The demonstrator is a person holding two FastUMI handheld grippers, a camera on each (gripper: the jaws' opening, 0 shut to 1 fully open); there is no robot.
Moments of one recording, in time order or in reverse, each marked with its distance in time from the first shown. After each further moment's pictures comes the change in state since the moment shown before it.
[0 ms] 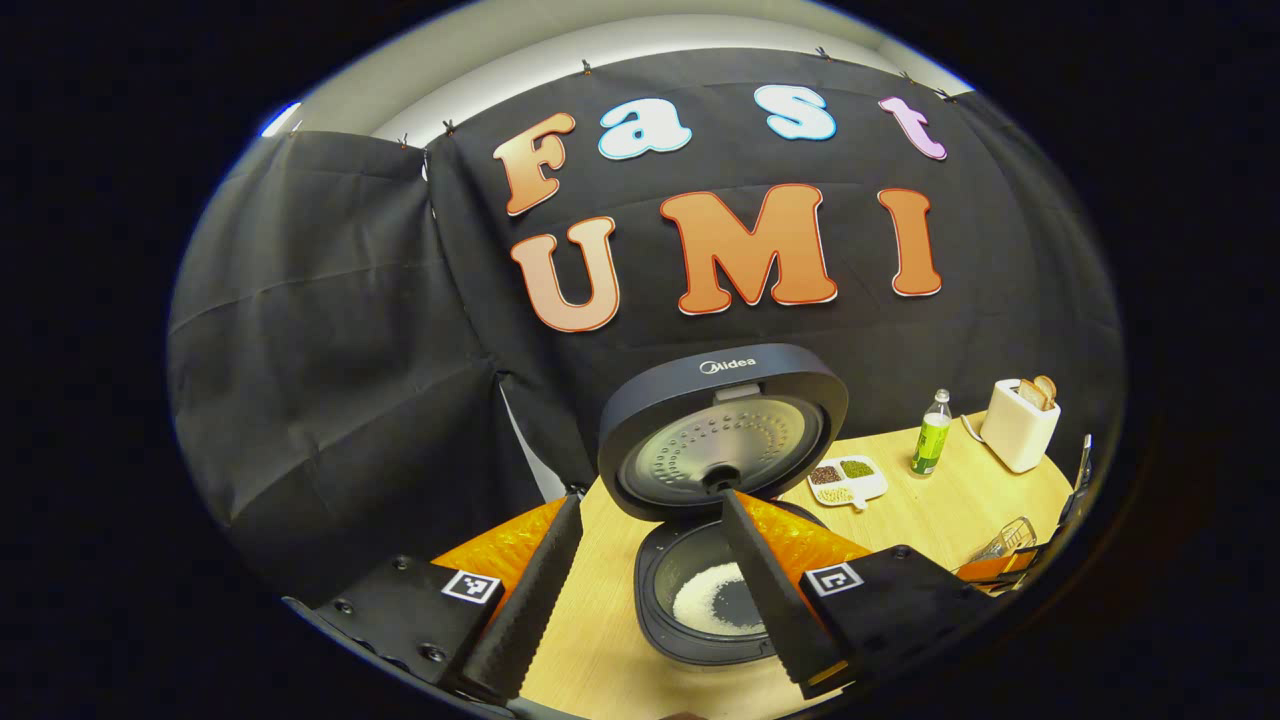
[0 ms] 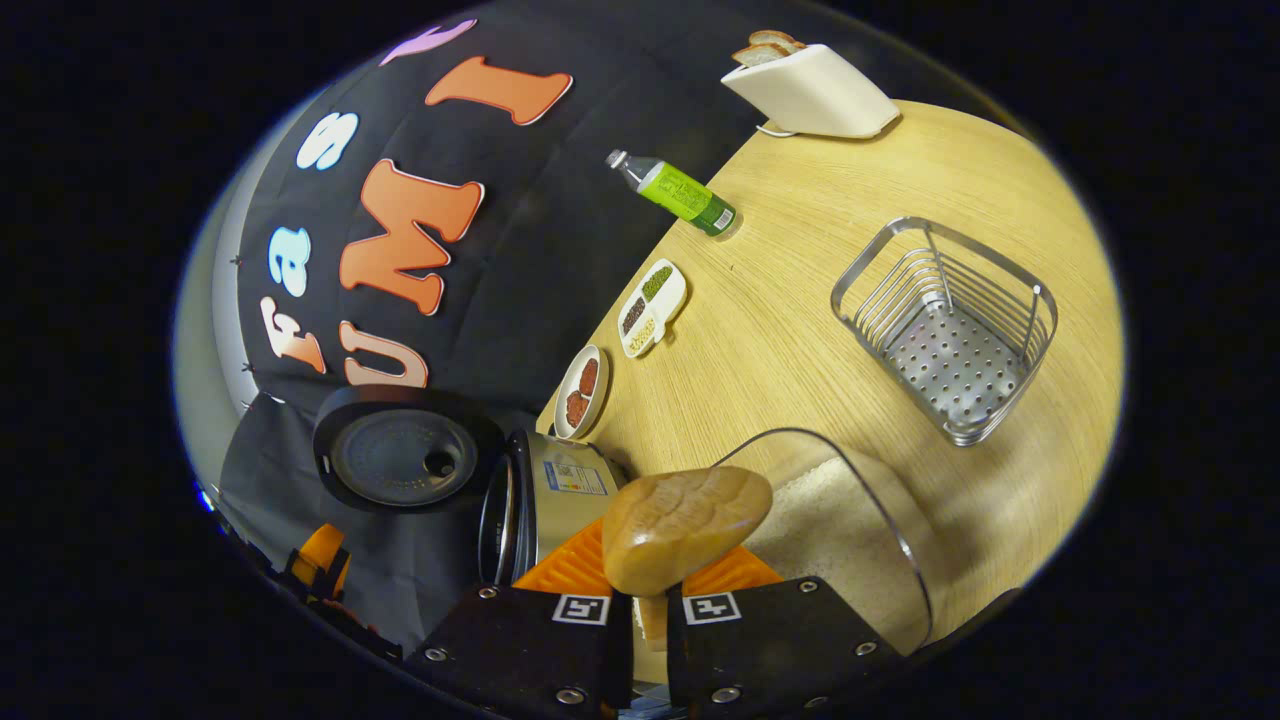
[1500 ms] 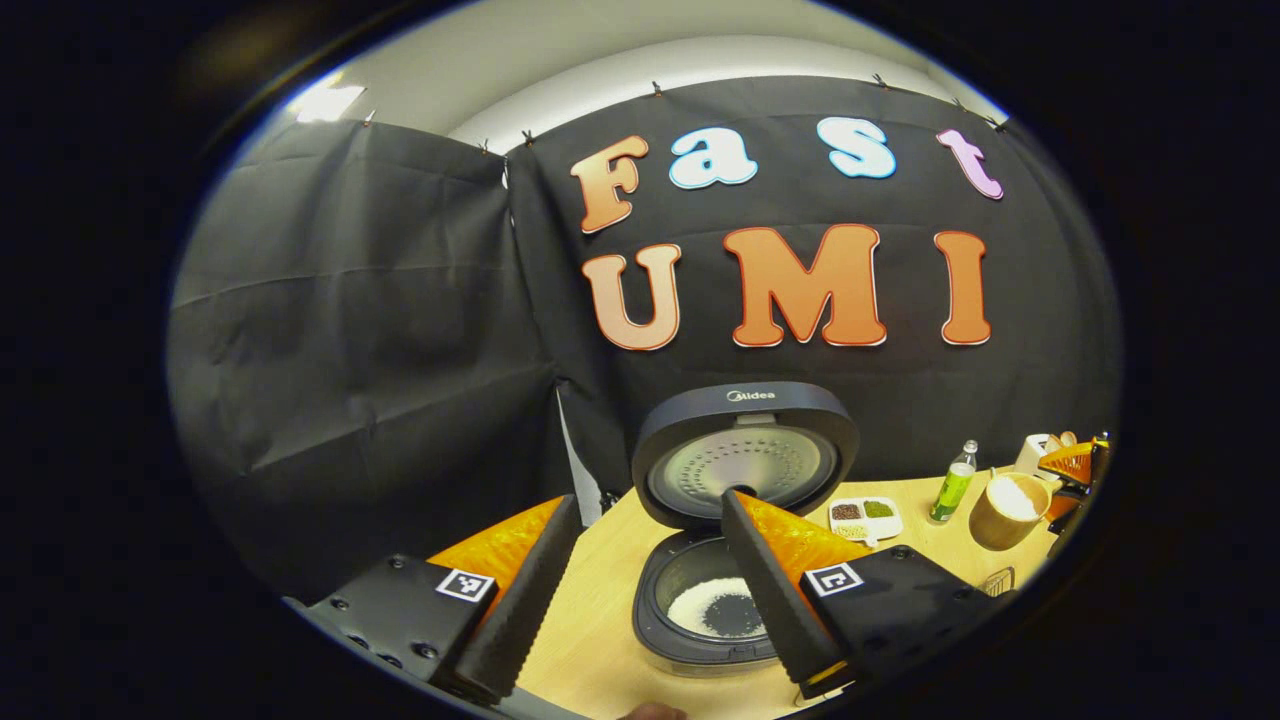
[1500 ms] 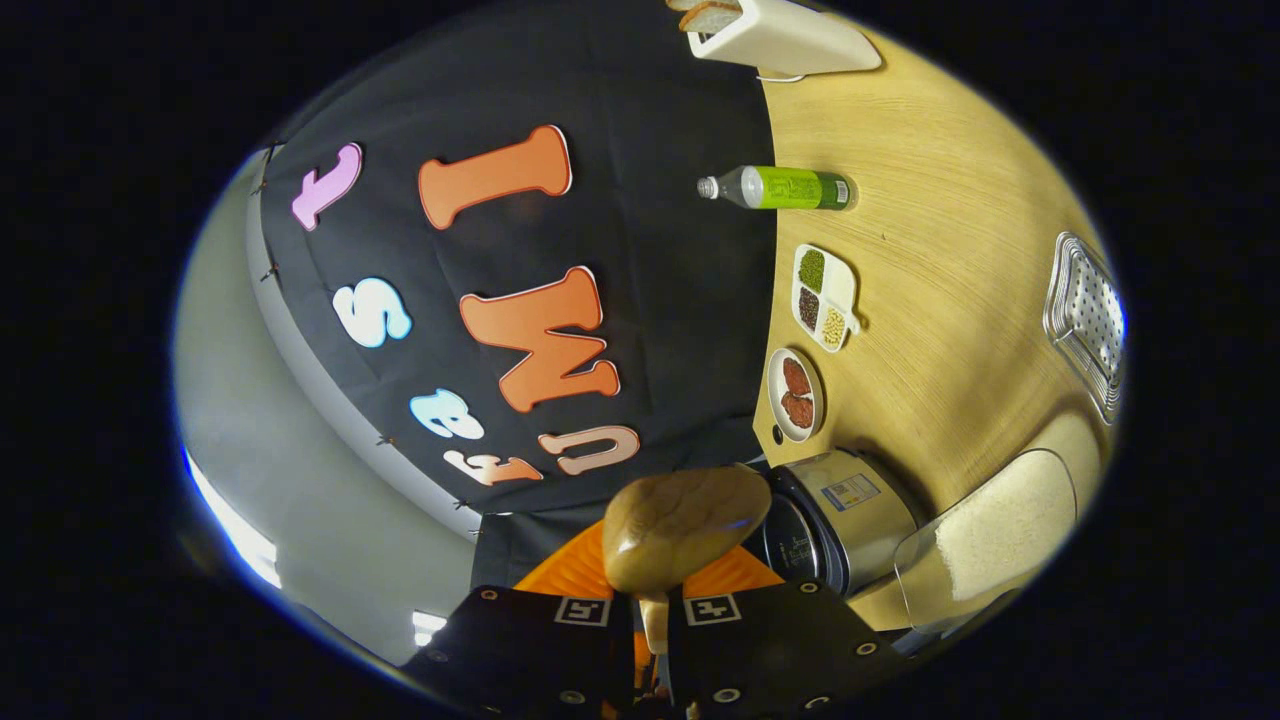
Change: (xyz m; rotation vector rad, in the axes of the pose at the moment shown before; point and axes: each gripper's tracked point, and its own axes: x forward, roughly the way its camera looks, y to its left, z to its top) left arm -0.047 0.018 0.008 -0.105 -0.078 0.210; right arm -0.035 0.153 0.107 0.474 0.103 0.485
